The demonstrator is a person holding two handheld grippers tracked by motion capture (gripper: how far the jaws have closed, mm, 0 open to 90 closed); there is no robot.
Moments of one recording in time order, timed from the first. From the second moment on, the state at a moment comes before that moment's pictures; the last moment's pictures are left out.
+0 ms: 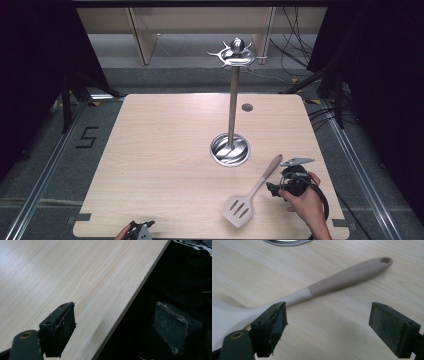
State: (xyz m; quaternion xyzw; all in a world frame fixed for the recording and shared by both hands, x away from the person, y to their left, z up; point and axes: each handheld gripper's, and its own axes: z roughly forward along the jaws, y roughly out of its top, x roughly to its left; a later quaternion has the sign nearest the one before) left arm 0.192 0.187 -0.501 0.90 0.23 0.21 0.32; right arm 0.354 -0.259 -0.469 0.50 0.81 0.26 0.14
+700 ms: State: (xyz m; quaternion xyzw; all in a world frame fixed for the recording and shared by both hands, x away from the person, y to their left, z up) left arm 0.192 0.187 -0.501 0.90 0.23 0.21 0.32; right arm 0.390 -0.229 -0.484 0.55 0.80 0.21 0.12
